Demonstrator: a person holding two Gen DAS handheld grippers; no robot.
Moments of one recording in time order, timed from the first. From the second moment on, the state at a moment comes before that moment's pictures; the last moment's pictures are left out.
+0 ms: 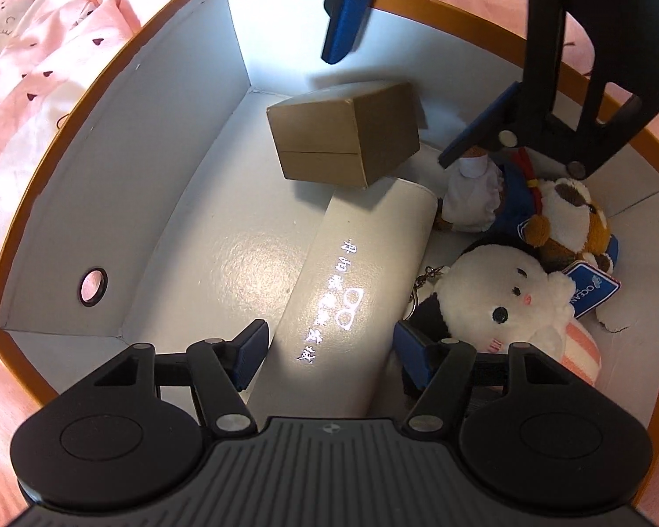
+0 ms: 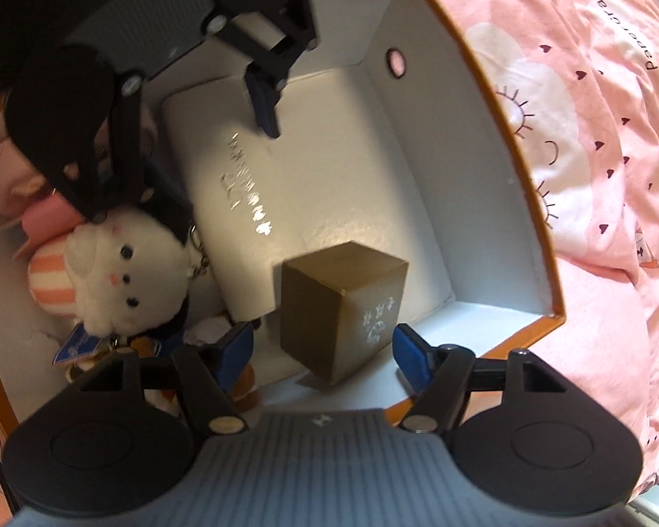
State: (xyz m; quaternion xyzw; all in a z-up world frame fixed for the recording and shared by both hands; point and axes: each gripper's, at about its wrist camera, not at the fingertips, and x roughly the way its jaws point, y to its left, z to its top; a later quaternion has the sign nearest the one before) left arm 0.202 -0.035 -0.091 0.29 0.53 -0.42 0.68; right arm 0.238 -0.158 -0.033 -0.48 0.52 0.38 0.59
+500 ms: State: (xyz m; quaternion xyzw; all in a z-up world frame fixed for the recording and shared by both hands) left arm 0.212 0.006 -0.071 0.24 0.52 -0.41 0.71; right arm 0.257 -0.144 -0.039 -0.46 0.51 0.36 0.63
